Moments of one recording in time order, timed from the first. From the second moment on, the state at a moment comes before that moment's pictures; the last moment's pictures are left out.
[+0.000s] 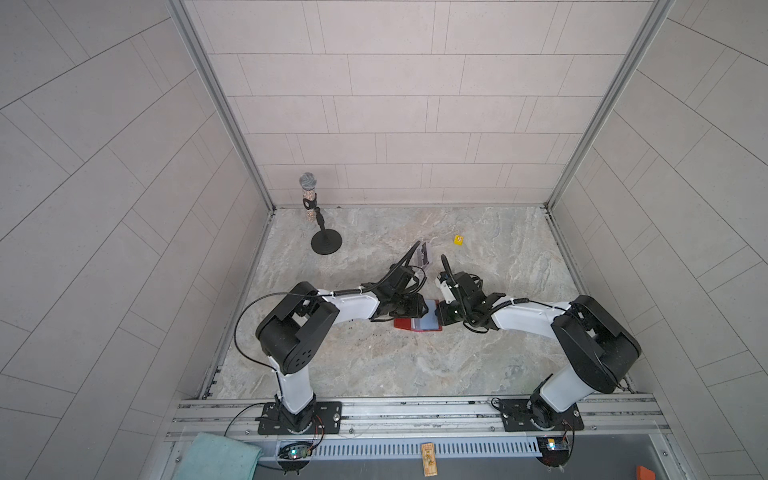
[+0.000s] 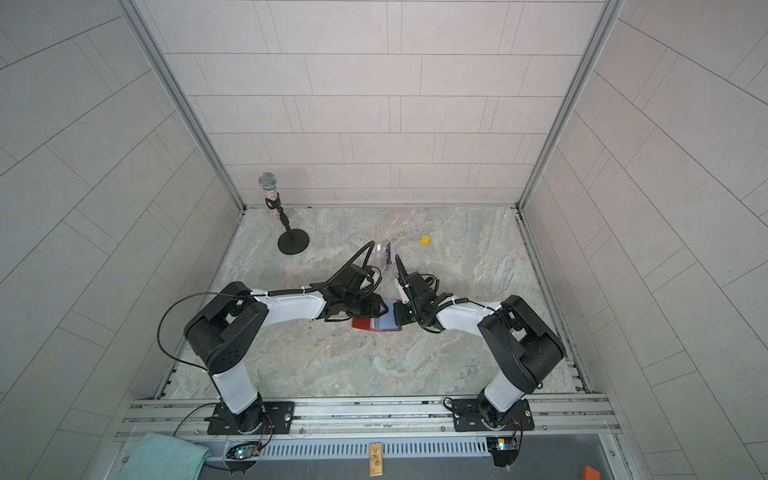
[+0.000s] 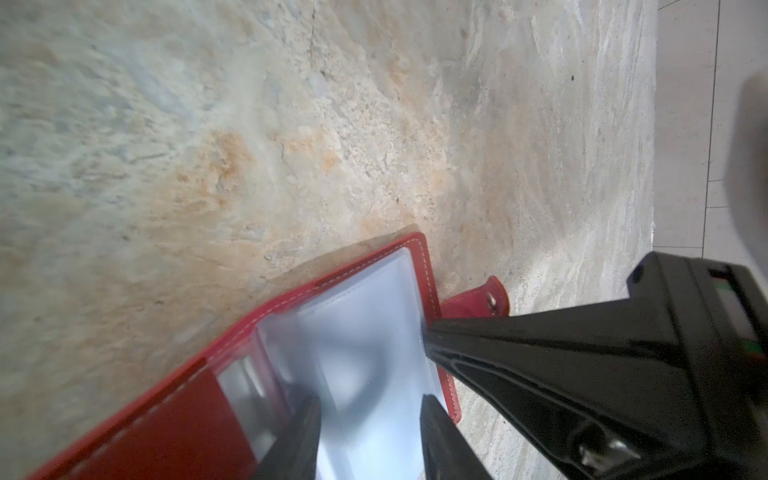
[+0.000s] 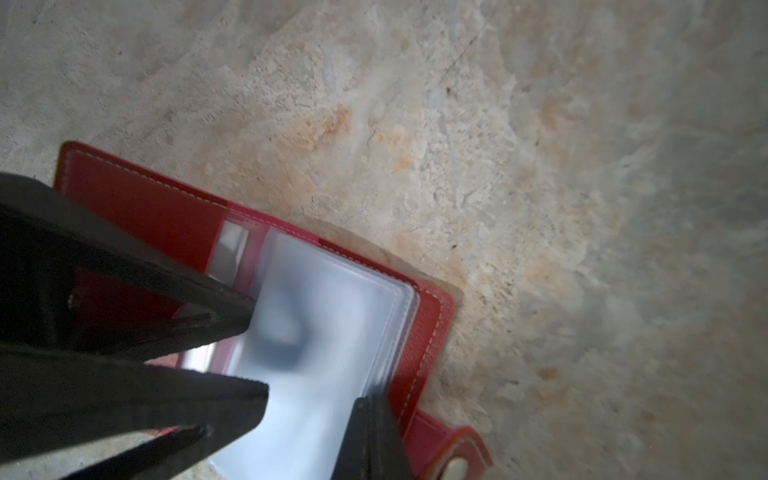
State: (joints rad) left arm -0.71 1.80 0.93 -0.05 0.37 -0.64; right arm 0.59 1.59 0.72 -0.08 -0.14 0.38
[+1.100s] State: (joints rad) left arm -0.71 1.75 0.83 0.05 0.30 -0.71; right arm 0.56 1.54 0.70 -0.08 -0.23 0.41
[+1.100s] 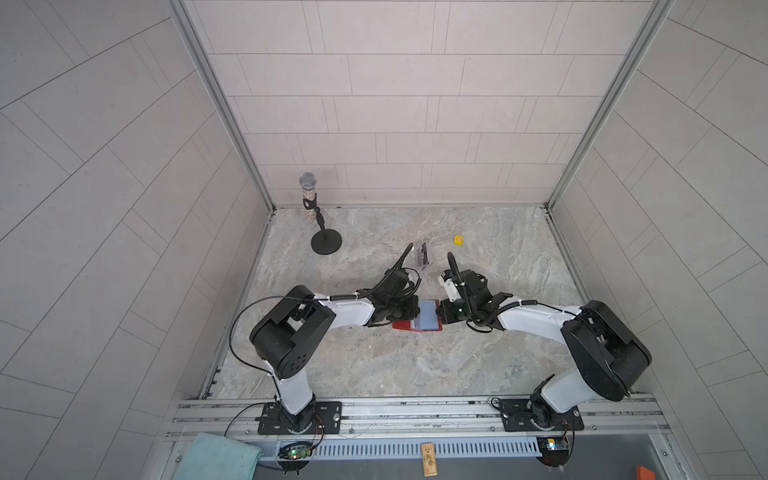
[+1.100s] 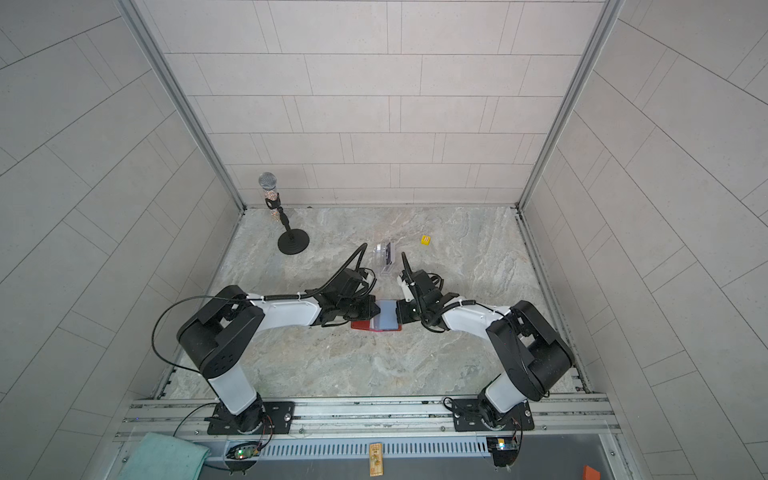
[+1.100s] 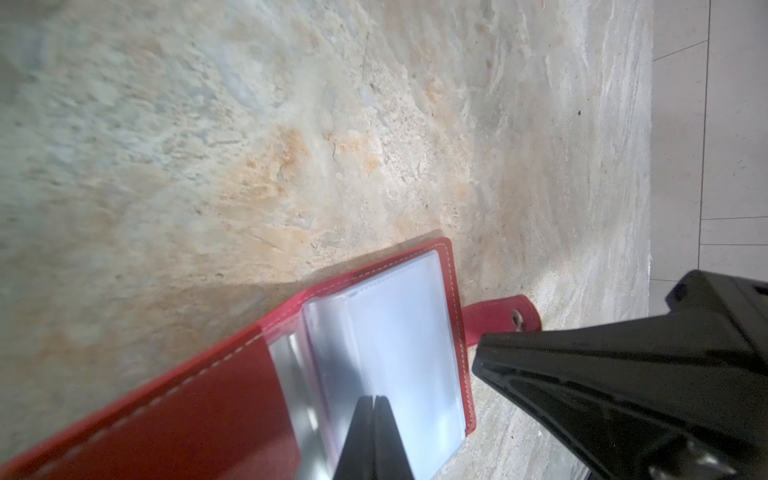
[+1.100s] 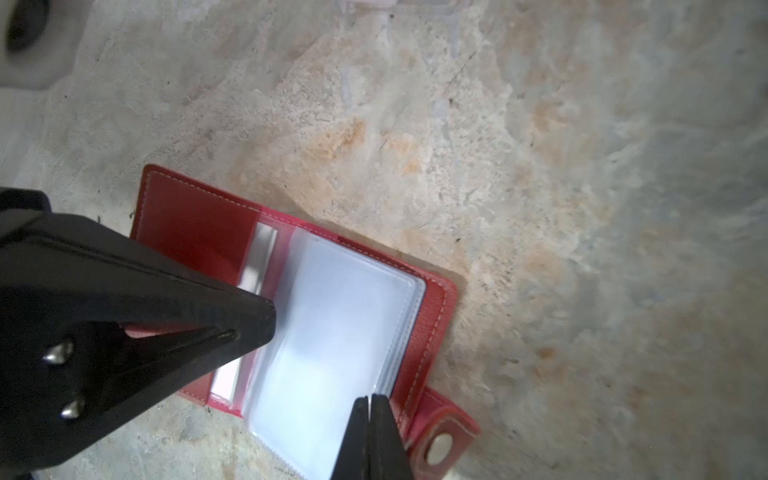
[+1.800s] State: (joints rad) left arm -0.71 1.77 0.82 0.07 0.34 -0.72; right arm 0.56 1.59 0.70 -0.06 -0.22 0.42
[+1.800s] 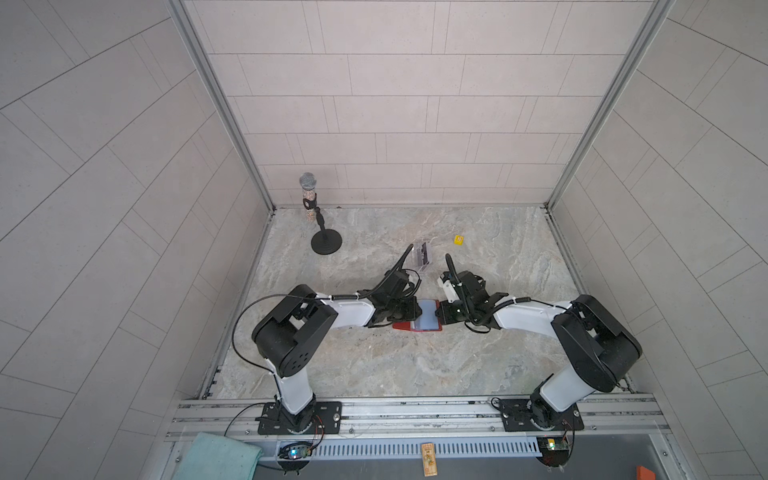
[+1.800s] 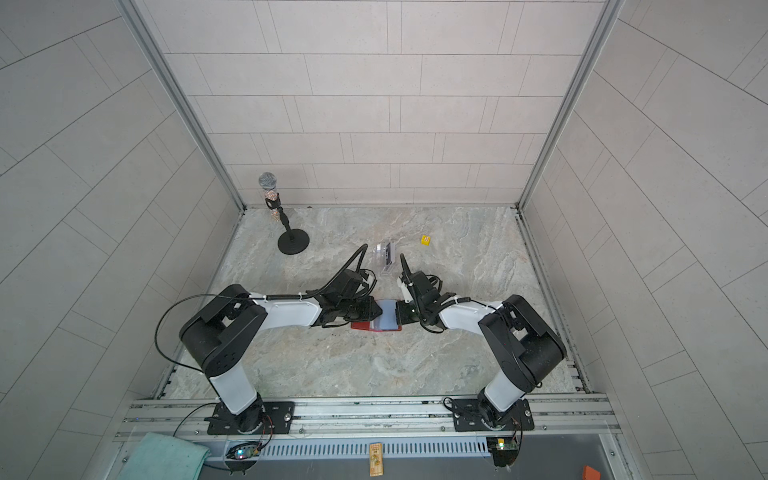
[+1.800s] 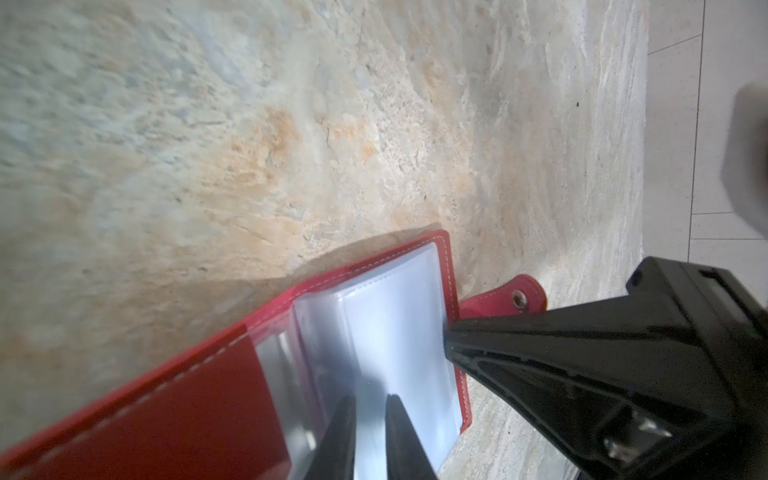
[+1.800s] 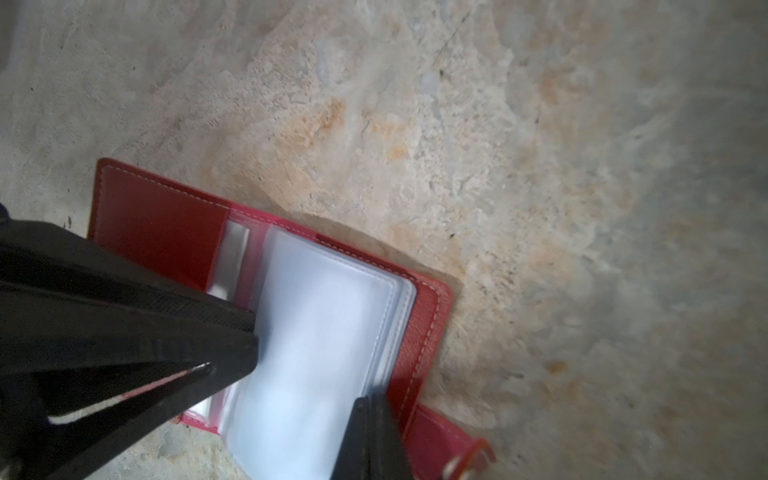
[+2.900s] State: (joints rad) left arm -0.71 1.76 0.81 0.10 0.33 -0.74; right arm 0.56 1.60 0.70 -0.04 -0.22 0.42
